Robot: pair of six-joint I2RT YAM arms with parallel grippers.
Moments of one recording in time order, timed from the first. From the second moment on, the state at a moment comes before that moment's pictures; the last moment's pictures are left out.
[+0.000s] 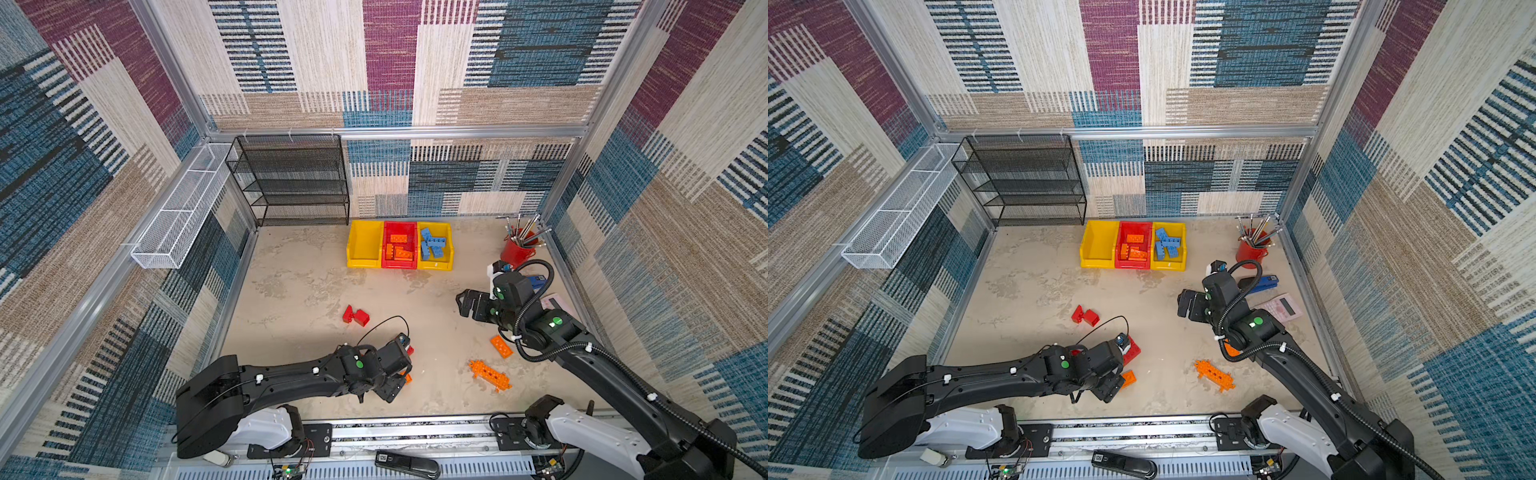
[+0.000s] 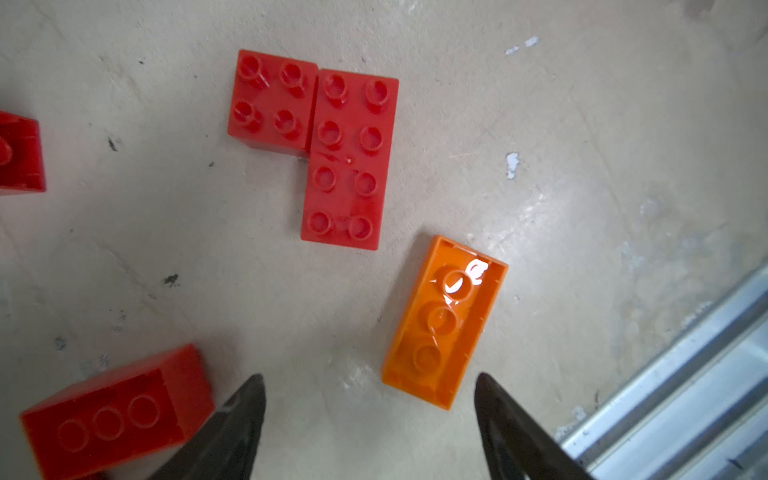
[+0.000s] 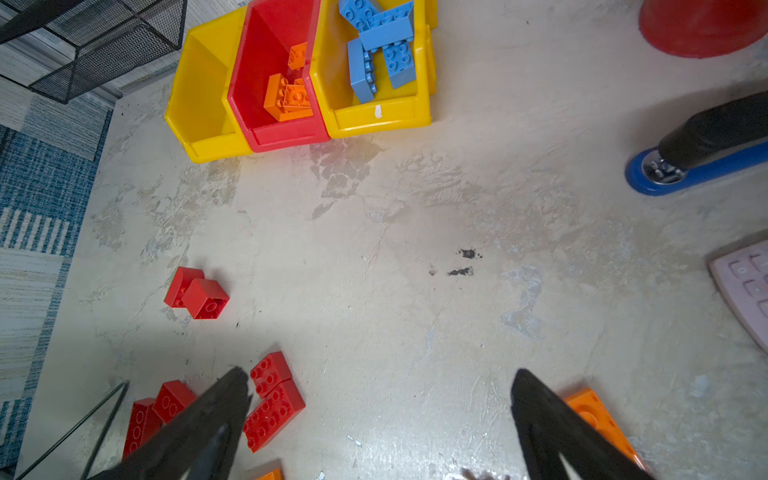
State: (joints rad) left arm -1.15 1.35 0.71 -0.54 -0.19 -0.39; right arm 0.52 0.97 0.84 -0.61 0.10 0.61
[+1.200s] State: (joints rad) left arm -1.09 1.47 1.02 -0.66 -0.28 -0.44; right arm 0.52 0.85 0.81 -0.64 0.11 0.60
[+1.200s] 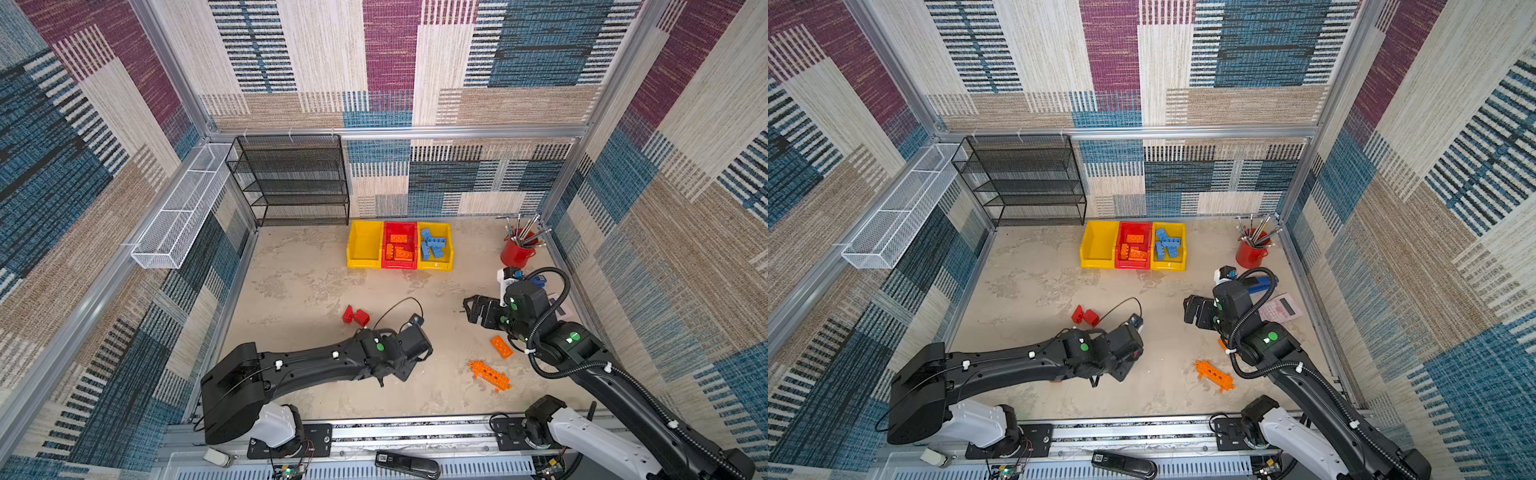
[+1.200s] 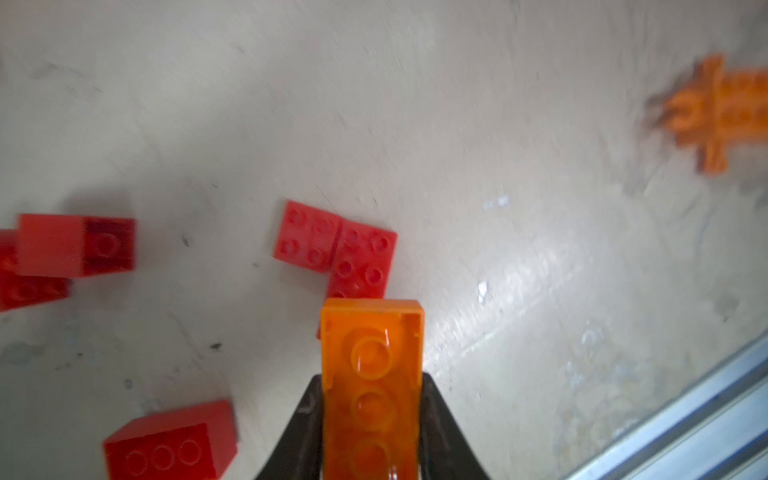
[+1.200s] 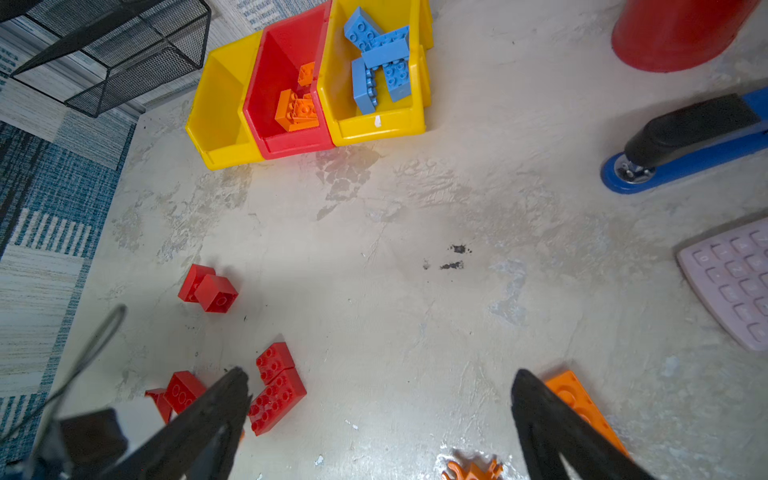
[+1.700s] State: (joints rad) left arm -0.62 2.20 2.15 -0.76 -0.18 -0.20; right arm 0.52 1.01 0.86 -0.52 0.10 0.56
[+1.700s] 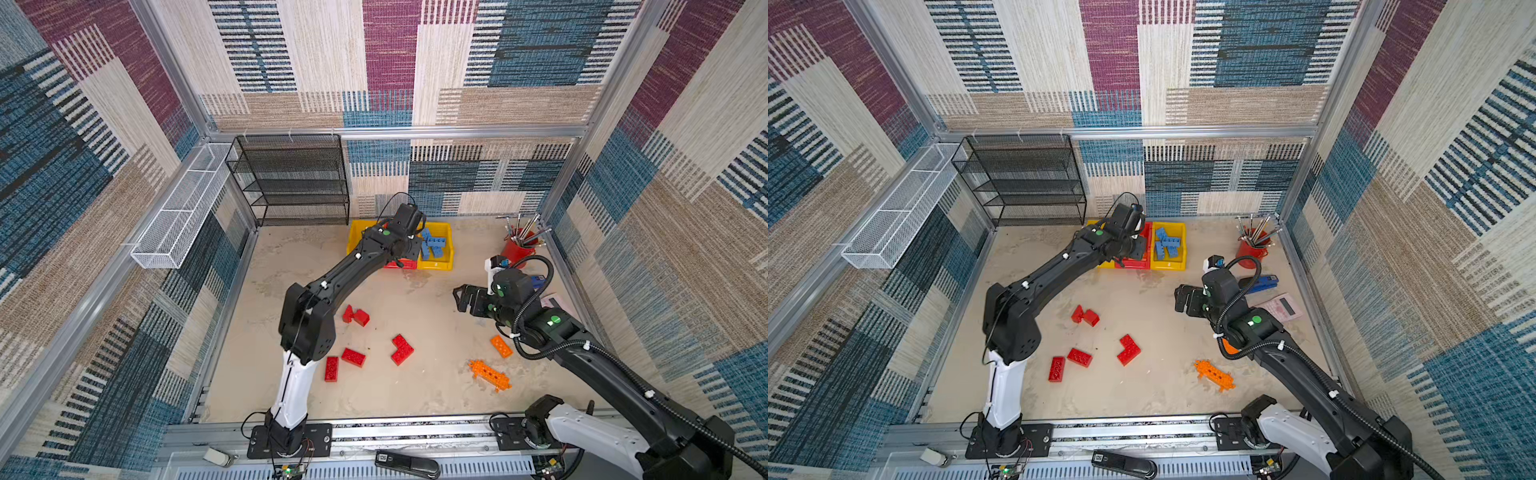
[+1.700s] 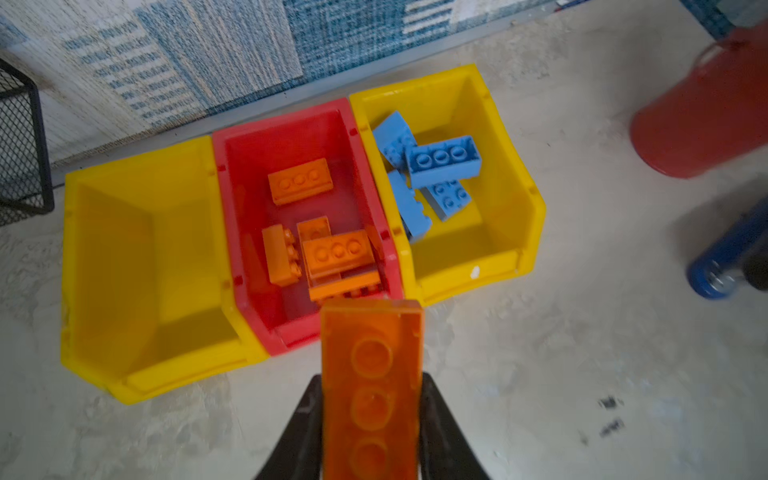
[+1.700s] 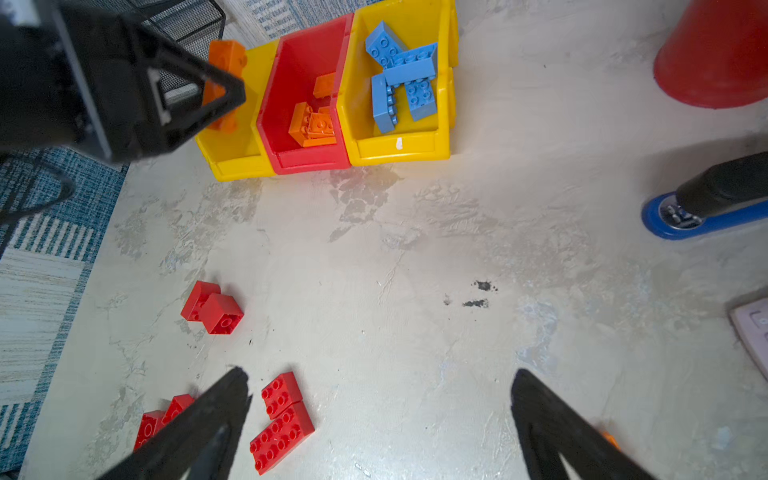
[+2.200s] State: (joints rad) left arm -0.49 2.62 2.58 -0.83 -0.02 -0.18; right arm 0.49 1.11 0.91 -0.52 0.18 0.55
